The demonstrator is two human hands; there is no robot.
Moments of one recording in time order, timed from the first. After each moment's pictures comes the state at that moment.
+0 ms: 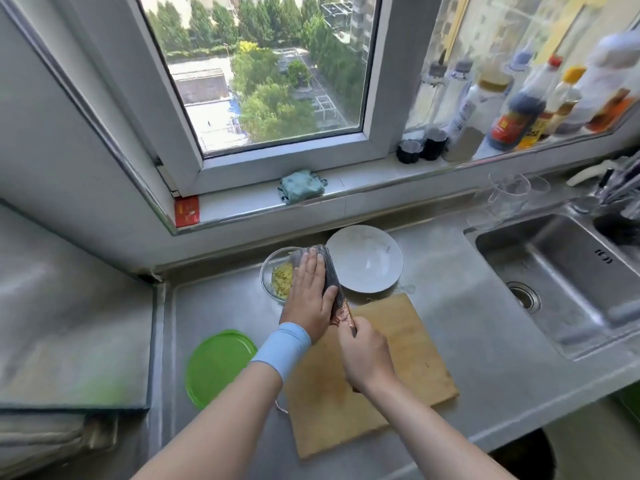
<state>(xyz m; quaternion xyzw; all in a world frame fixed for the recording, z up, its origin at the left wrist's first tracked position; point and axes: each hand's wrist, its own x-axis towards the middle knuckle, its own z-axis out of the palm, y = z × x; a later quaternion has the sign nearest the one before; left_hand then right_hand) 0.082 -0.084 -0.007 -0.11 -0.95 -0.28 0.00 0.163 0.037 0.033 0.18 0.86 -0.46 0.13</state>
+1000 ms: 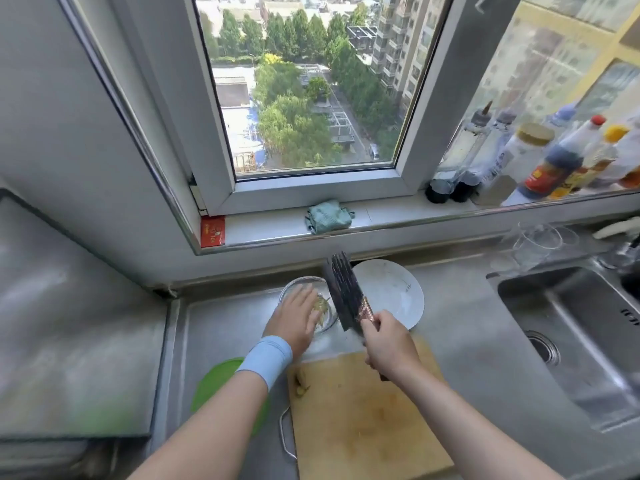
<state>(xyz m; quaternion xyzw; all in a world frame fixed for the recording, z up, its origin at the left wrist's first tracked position) 0.035 -0.160 -0.027 -0.10 -0.97 -0.20 -0.07 0.073 0.043 0.054 0.13 0.89 -0.41 0.17</state>
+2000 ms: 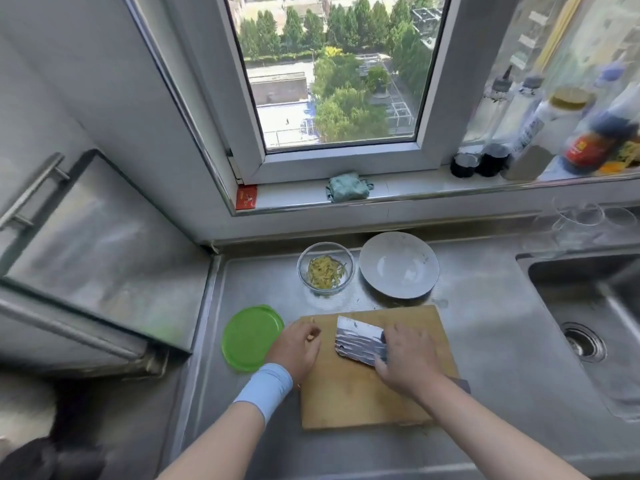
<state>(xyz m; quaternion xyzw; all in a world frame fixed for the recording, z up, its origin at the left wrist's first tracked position) 0.188 -0.124 -0.030 0.04 -0.95 -0.31 -0.04 0.146 0.118 -0.004 -0.18 0.97 -0.02 0.15</state>
